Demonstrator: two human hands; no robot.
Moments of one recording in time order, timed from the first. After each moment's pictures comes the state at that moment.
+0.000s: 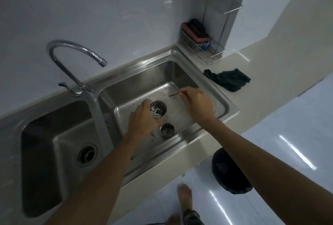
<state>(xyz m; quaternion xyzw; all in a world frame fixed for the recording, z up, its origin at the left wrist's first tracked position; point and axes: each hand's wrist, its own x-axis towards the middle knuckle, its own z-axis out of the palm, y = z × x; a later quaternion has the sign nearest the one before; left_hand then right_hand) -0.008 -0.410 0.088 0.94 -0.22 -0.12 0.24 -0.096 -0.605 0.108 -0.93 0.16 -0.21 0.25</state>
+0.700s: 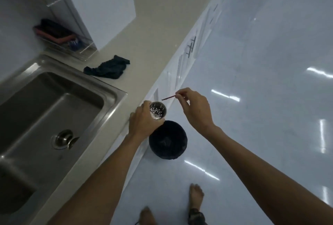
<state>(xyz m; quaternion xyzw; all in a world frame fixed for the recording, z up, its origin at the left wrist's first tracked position) -0.261 -0.653 0.044 0.83 -0.47 -0.19 0.22 -0.431 -0.750 0.097 -0.81 0.45 -0.27 0.25</state>
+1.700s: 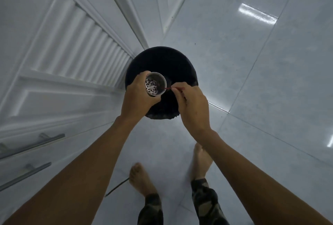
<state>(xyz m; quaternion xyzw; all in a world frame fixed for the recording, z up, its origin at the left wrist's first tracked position) -0.305 -0.690 -0.382 0.81 -0.46 -0.28 0.22 -0.474 -0.740 -0.375 -0.75 0.52 -0.16 0.37</state>
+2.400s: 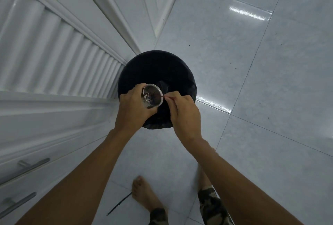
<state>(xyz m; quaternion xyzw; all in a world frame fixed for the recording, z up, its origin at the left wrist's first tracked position) -0.297 -0.687 -0.415 0.81 -0.48 -0.28 0.16 -0.458 -0.721 -0.422 -0.72 0.56 -0.18 0.36</state>
